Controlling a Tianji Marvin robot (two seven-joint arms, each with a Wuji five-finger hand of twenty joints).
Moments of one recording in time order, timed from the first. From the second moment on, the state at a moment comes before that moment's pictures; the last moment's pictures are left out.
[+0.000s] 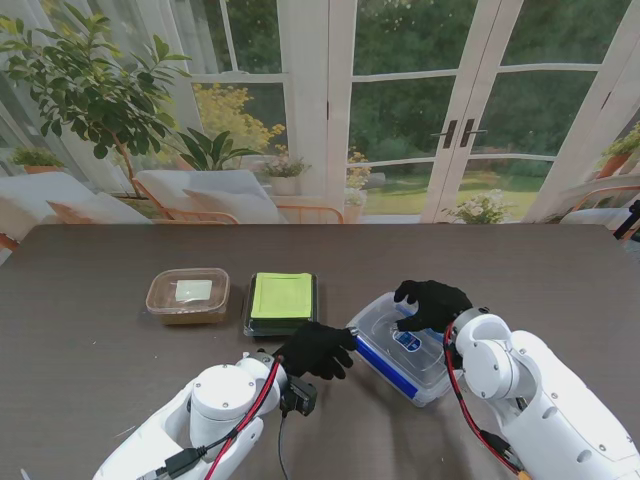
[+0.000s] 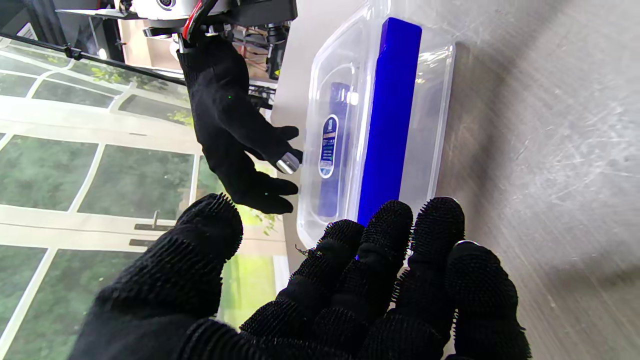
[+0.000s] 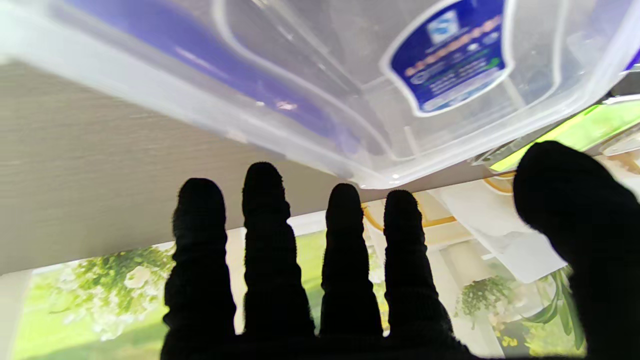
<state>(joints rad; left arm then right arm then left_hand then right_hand) 1.50 -1.25 -0.96 -1.67 -0.33 0.37 0.05 -1.41 -1.06 1.18 -1.53 -0.79 0.12 0.21 0.75 -0.28 0.47 -0.07 0.75 0.49 0.18 0.20 0.84 0.50 0.34 0.80 0.64 0.59 0.80 0.80 0.19 0.57 1.30 1.02 0.19 -0.71 1.11 -0.16 0.38 -0.11 0.74 0.28 0.57 -0.03 0.57 0.40 0.72 0.21 0.35 0.36 0.38 0.31 1.01 0.62</state>
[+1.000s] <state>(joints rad) 1.37 -1.23 -0.84 -1.58 -0.19 0.48 -0.05 -1.47 -1.02 1.30 -1.52 -0.91 0.11 0.36 0.80 -0.16 0.28 -0.07 0.76 0.49 0.12 0.15 0.87 0.52 0.20 0.68 0.61 0.60 0.71 0.77 0.15 0.56 1.28 1.01 0.13 -0.54 0.96 -0.13 0.47 -0.02 0.82 0.29 0.64 0.01 0.61 0.40 0.80 0.19 0.46 0.40 0.38 0.31 1.04 0.62</state>
